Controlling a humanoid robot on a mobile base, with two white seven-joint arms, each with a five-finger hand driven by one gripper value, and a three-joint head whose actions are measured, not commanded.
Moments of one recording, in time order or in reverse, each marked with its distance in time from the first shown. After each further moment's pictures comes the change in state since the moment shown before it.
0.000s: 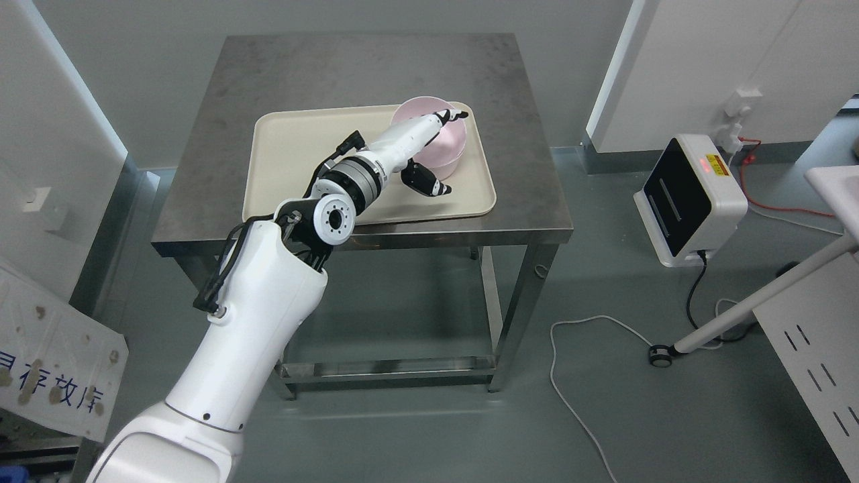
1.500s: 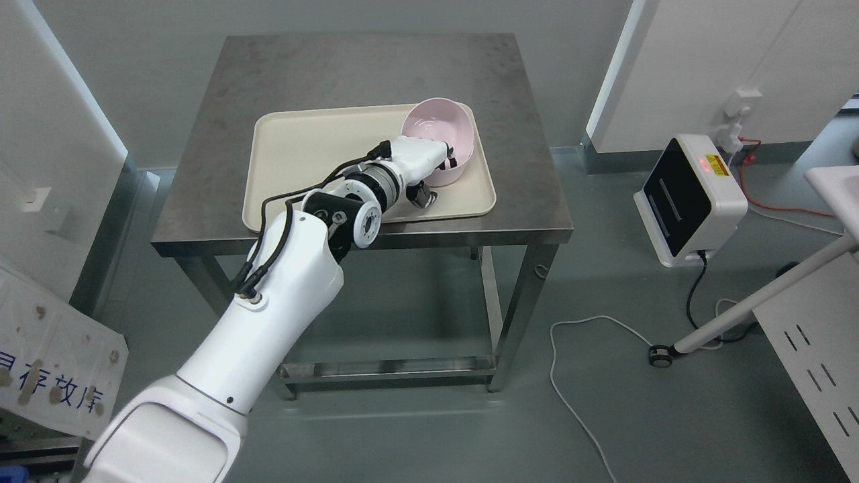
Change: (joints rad) left arm -0.079 0.000 -0.143 0.148 -0.201 -0.007 -0.024; right arm 0.000 0.000 0.000 0.000 0.000 0.000 0.003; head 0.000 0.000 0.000
